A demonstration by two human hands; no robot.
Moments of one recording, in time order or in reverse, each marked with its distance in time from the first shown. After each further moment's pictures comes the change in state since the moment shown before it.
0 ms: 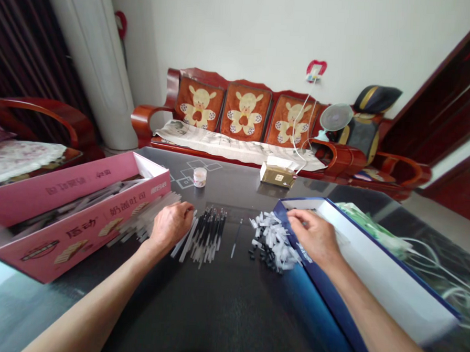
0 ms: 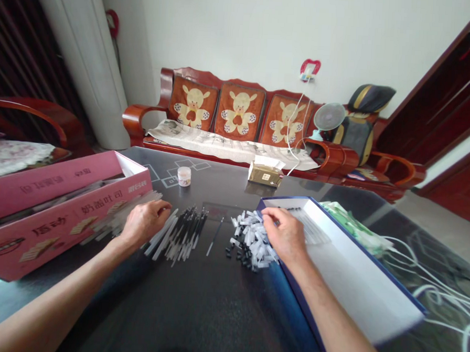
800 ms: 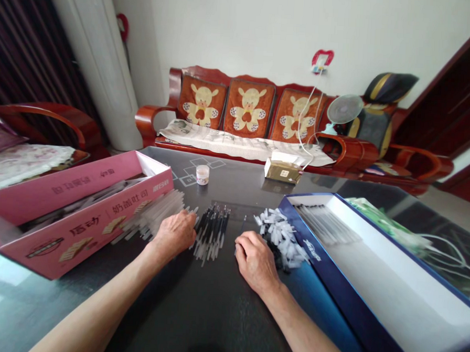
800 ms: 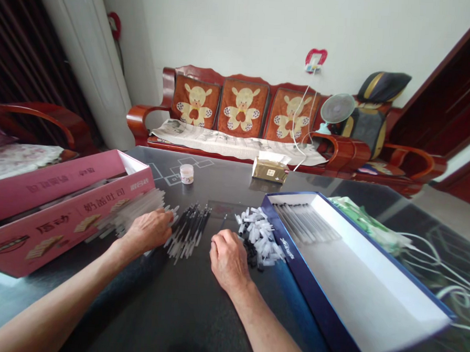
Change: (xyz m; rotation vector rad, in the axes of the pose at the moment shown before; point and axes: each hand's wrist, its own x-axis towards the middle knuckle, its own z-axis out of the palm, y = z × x) left_hand -0.011 0.006 -0.001 0.359 -0.352 0.153; right_hand -0.079 -0.048 0.106 0.005 -0.205 -0.323
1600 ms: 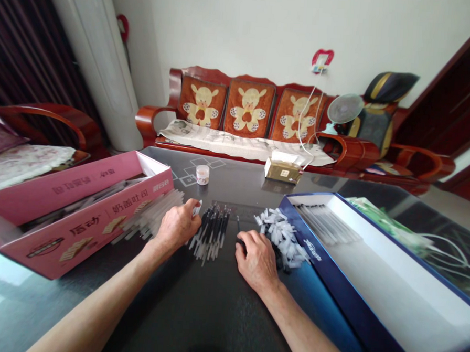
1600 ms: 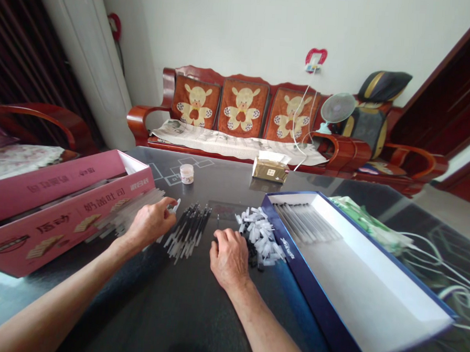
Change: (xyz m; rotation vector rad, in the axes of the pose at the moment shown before) left_hand 0.008 0.001 -0.003 -0.356 0.268 -0.149; right_hand 0.002 -0.003 0.000 -0.197 0.007 0.078
